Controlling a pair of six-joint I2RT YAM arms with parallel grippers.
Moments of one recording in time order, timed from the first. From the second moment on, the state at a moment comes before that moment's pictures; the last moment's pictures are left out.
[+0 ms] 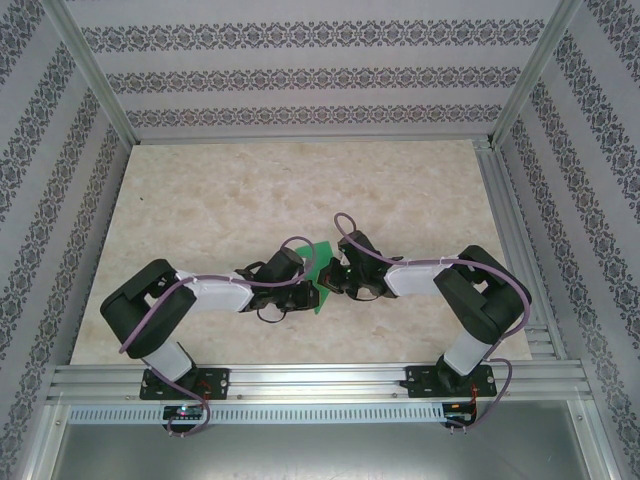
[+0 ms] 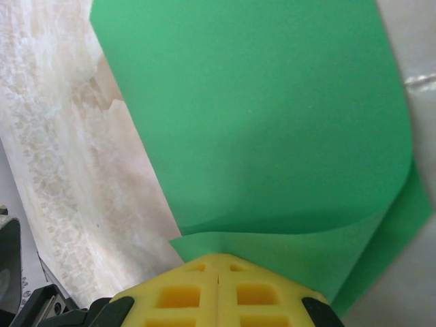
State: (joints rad) left arm -0.82 1.62 0.65 0.05 0.34 -0.90; right arm 0.71 1.68 0.68 0.14 -0.38 1.05
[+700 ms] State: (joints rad) left arm -0.82 1.64 0.68 0.03 0.33 -0.90; right arm 0.67 1.64 0.66 0.06 -0.42 0.92
